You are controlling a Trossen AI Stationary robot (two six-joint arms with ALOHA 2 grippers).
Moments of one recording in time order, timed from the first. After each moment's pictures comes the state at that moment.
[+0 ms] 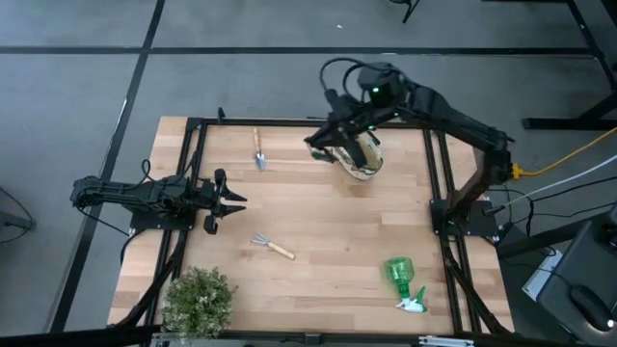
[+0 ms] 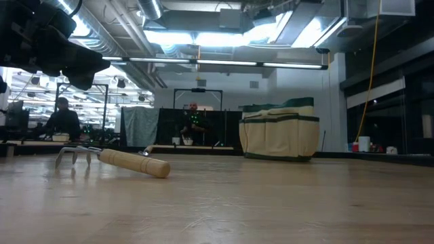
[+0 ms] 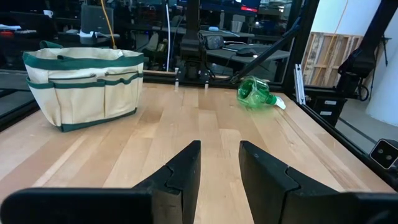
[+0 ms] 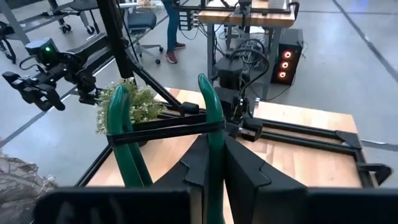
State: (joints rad) left arm -0.04 0.08 0.01 0.00 -0.03 -0.11; right arm -0.27 1.66 1.97 -0.72 -0.58 -0.18
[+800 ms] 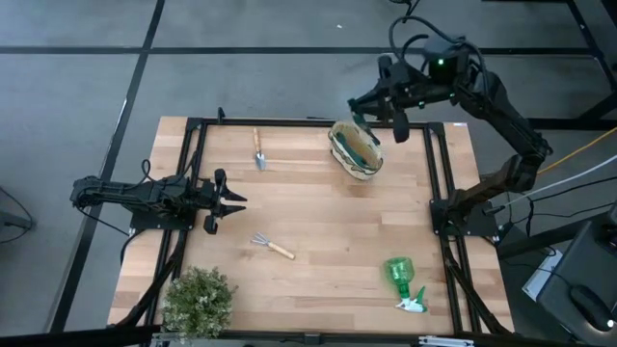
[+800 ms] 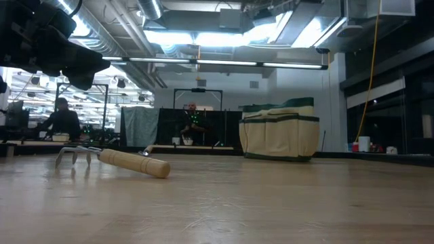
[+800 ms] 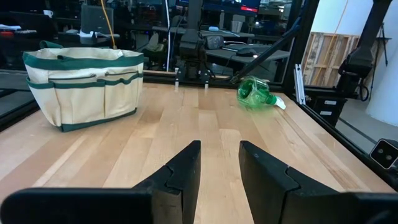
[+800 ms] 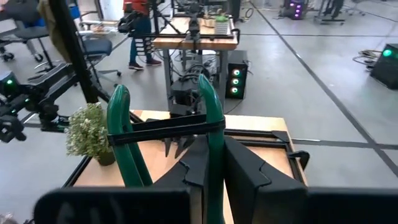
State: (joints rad) left arm -0.04 0.08 0.01 0.00 -0.03 -0.11; right arm -0.46 1.45 1.97 -0.82 -0.57 -0.14
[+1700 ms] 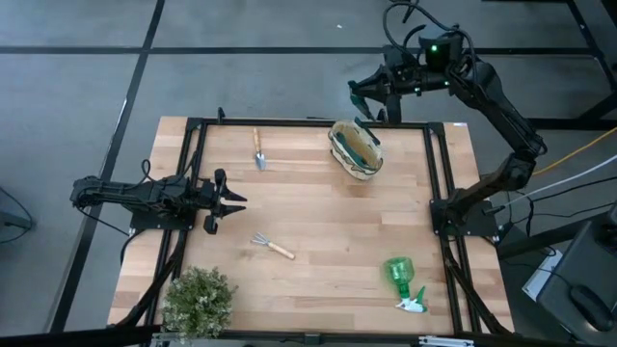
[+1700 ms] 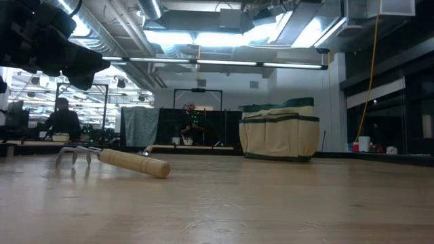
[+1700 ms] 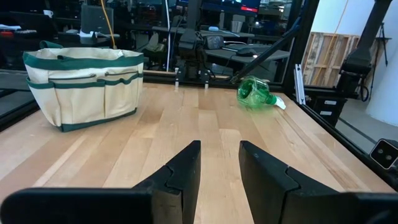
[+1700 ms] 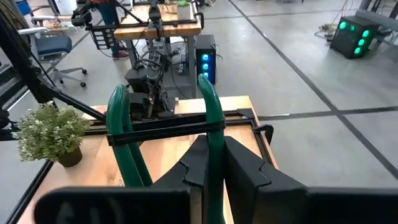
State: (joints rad) left arm -0.04 0.08 0.01 0.00 -0.03 -0.11; right arm -0.60 1.49 1.97 -0.84 -0.55 -0.15
